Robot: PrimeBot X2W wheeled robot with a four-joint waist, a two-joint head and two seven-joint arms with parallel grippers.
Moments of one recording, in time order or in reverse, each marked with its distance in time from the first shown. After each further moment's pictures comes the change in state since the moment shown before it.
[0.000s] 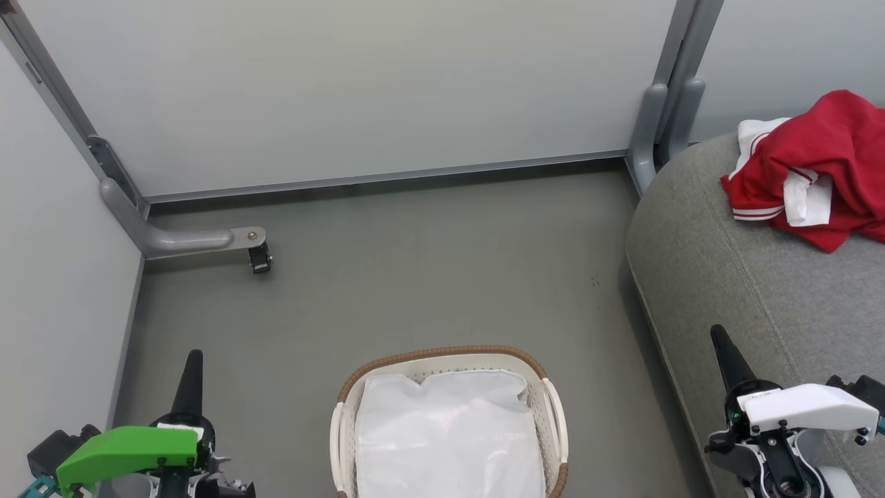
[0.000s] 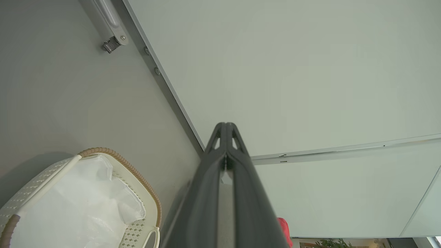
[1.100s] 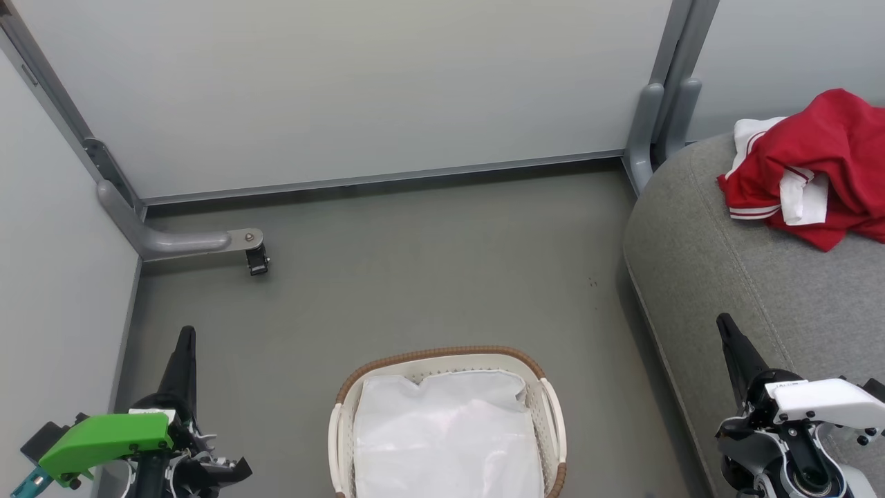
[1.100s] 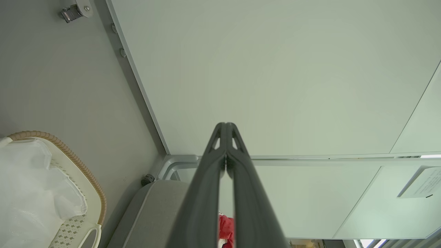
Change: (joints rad) left arm -0.037 -0.008 0.038 -0.013 -0.213 -0.022 0.063; right arm -0.010 -0.001 -0.034 -0.020 0.239 0.000 0.067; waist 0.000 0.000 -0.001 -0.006
